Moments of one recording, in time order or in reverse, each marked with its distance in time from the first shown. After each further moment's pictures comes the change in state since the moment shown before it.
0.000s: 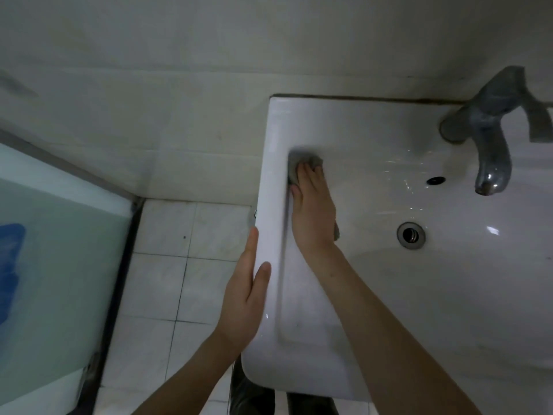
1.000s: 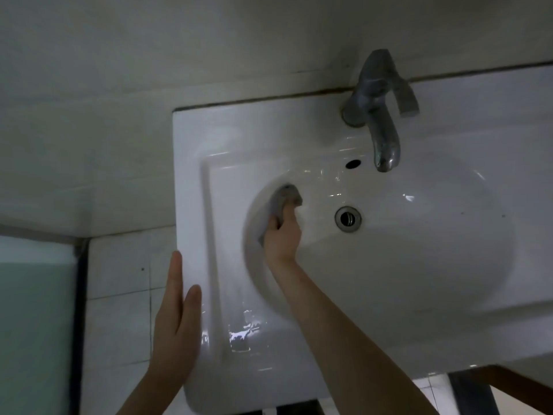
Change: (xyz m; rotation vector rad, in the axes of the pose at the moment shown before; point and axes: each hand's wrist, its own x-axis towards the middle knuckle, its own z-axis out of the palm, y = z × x) left_hand -0.002 0.002 0.004 0.063 0.074 -0.001; right_hand -0.024 0.074 -0.005 0.415 0.151 0.667
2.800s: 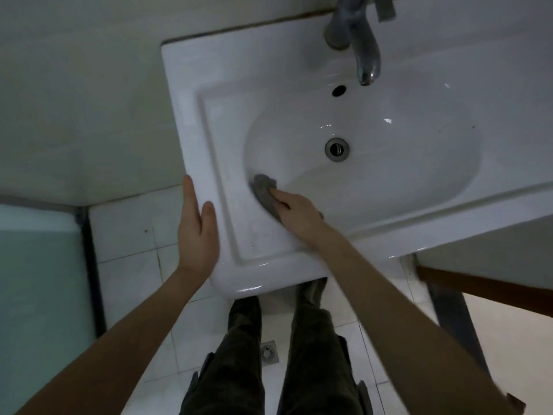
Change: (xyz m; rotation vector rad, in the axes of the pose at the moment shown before) left_hand -0.003 -0.003 -0.003 -0.005 -0.078 0.035; right_hand -0.099 0.005 -0.094 -0.524 -0.559 -0.159
